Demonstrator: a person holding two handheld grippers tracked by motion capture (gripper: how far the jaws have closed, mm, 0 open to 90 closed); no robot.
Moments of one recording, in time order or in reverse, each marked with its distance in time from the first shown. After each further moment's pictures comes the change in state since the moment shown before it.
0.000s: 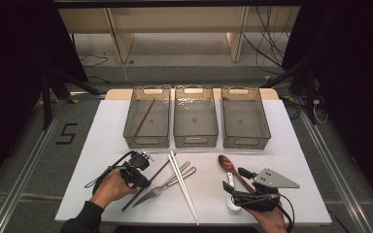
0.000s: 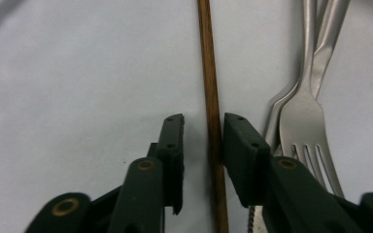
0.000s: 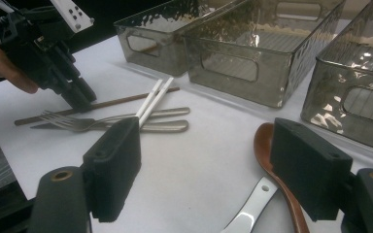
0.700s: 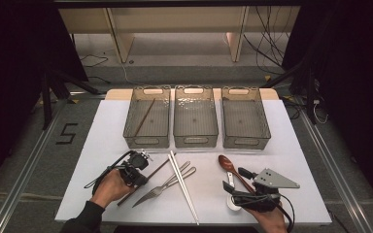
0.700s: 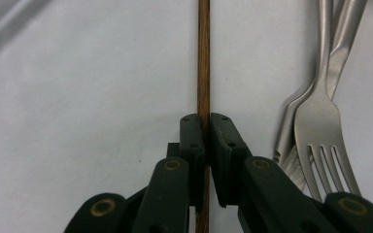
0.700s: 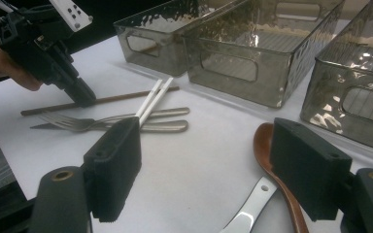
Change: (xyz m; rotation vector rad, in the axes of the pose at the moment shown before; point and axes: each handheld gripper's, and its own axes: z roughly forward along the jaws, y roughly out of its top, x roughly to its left) left arm 0.004 -0.002 -0.002 -0.018 0.035 -0.001; right arm 0.000 0.000 0.000 -0.001 -0.001 -0.002
